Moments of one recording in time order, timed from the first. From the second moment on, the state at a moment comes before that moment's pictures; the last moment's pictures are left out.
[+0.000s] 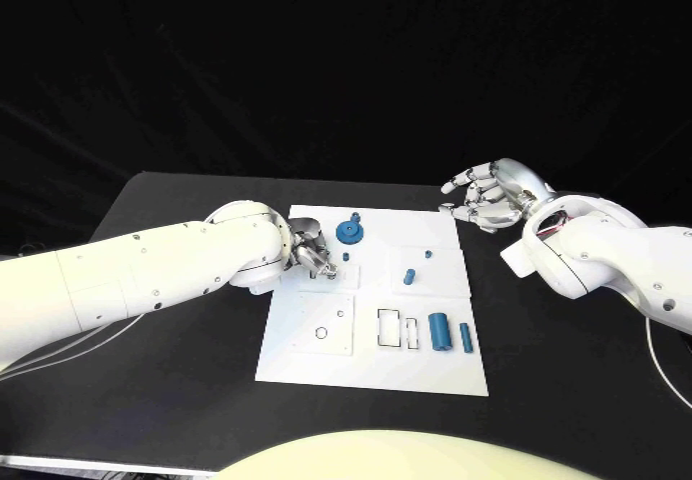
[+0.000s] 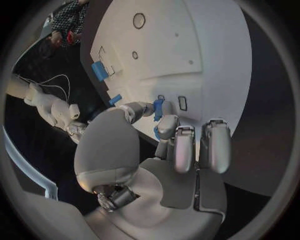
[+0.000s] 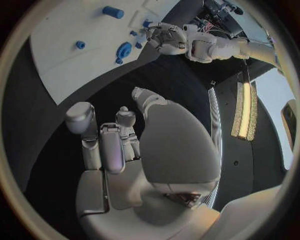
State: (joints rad) left arm 1.20 -0.71 -0.06 1.44 -1.13 0.04 -0.51; left_hand 1.14 -0.27 0.66 0.22 0.61 0.93 0.05 0.73 0.70 1.31 -0.02 1.23 1.04 1.47 -0.07 1.56 1.31 0.06 1.42 0.04 1.49 1.31; right arm 1.27 -0.89 -0.10 1.57 -0.86 -0.51 -0.05; right_hand 1.41 -0.23 0.35 0.24 0.27 0.83 0.16 0.28 0.43 1.14 0.08 1.09 0.98 1.47 0.00 1.42 1.27 0.12 1.28 0.11 1.01 1.18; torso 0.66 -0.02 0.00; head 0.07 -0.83
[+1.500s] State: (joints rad) left arm 1.27 -0.68 -0.05 1.36 -0.99 0.20 -0.51; left_hand 1.14 -0.27 0.65 0.22 0.61 0.93 0.06 0.73 0.71 1.32 -0.02 1.23 1.04 1.47 -0.07 1.56 1.31 0.06 1.42 0.04 1.50 1.31; right arm 1.26 -0.88 -0.10 1.55 -0.86 -0.51 -0.06; right_hand 1.41 -0.23 0.36 0.25 0.27 0.83 0.16 0.29 0.43 1.14 0.08 1.09 0.98 1.47 0.00 1.42 1.26 0.12 1.28 0.11 1.01 1.17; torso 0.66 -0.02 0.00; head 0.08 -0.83
